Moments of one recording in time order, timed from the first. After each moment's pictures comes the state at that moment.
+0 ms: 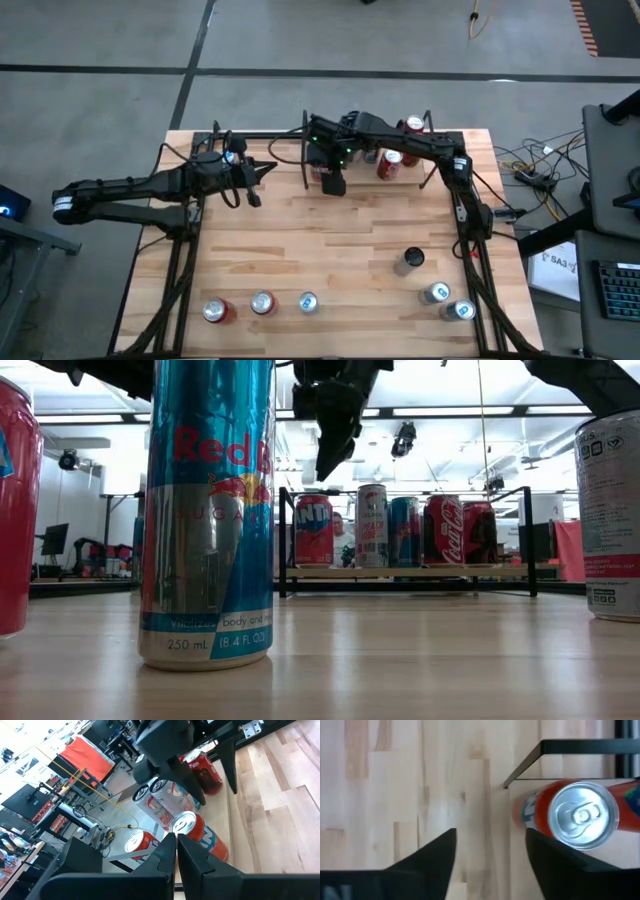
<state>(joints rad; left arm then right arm) 0.20 0.86 0.67 -0.05 -0.28 0.63 -0.29 2.11 2.22 -1.27 -0.14 -0.26</state>
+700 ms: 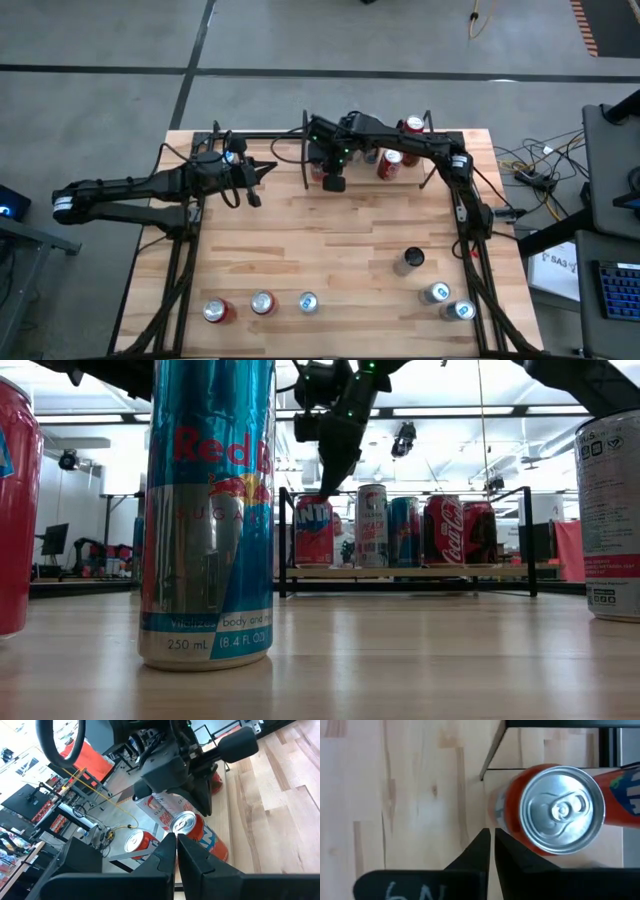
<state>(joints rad) 0.20 0.86 0.67 -0.05 -0.28 0.63 -0.33 2.11 2.11 -1.16 -0.08 -0.30</state>
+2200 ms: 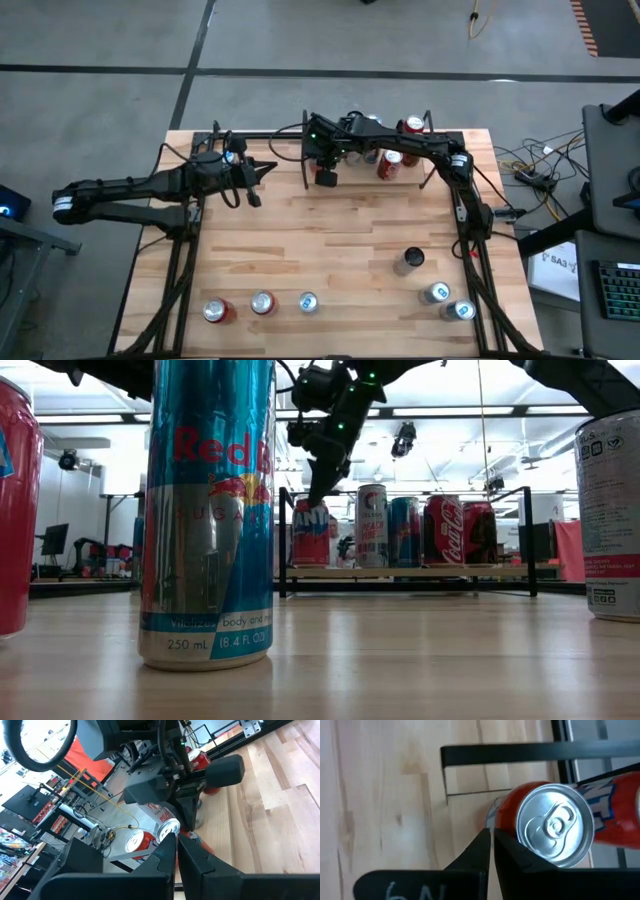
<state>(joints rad) 0.20 0.86 0.67 -0.05 -0.28 0.63 -0.35 2.11 2.04 -0.98 0.03 -0.27</state>
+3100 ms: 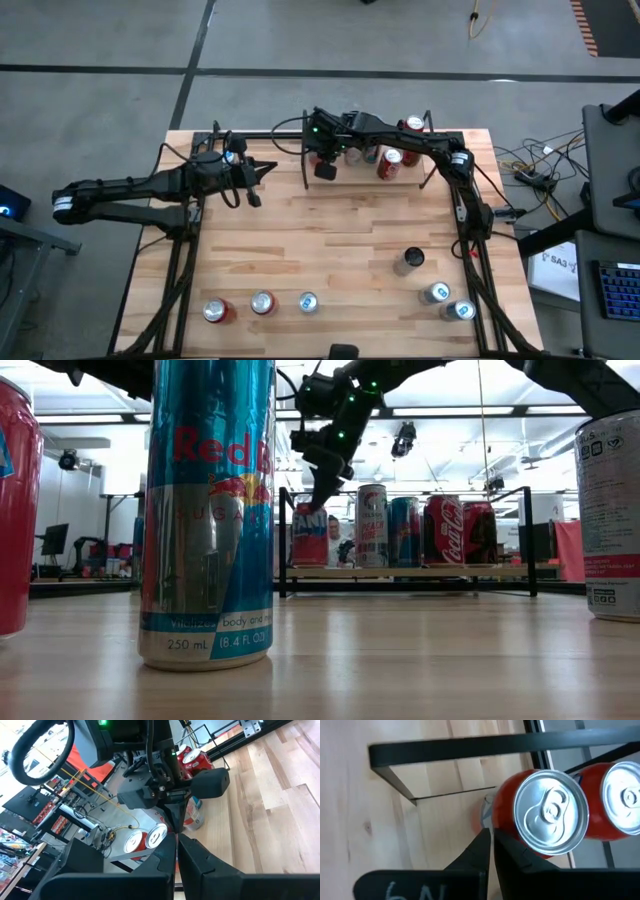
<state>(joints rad) 0.20 0.86 0.67 -0.04 -0.28 0.64 -0.38 2.11 2.02 -0.93 0.09 -0.26</state>
